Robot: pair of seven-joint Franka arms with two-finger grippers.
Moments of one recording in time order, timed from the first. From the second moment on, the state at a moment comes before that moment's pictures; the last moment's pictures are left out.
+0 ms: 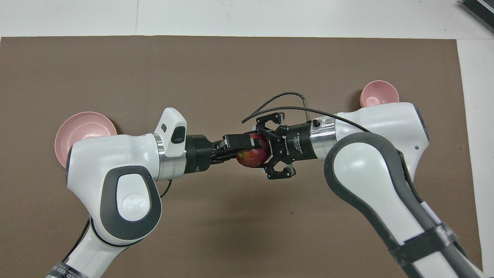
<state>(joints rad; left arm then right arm) -0.12 -0.02 -0.44 -2.08 -1.28 2.36 0.07 0.43 0.08 -0.06 -1.96 1.05 2.10 1.13</state>
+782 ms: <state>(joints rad) -0.12 -0.05 -0.39 -2.08 -1.18 2.35 0.04 0.40 0.09 -0.06 -1.96 1.05 2.10 1.06</state>
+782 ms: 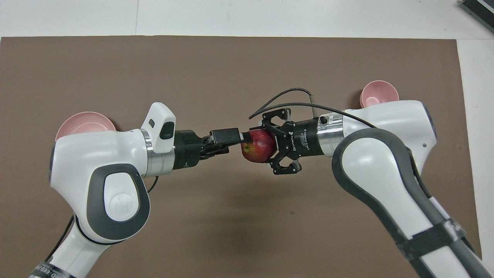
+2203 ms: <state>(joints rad) -0.11 0.01 -0.02 -1.70 0.00 1.80 0.05 0.06 0.16 -0.07 -1.95 0.19 2.36 0.34</state>
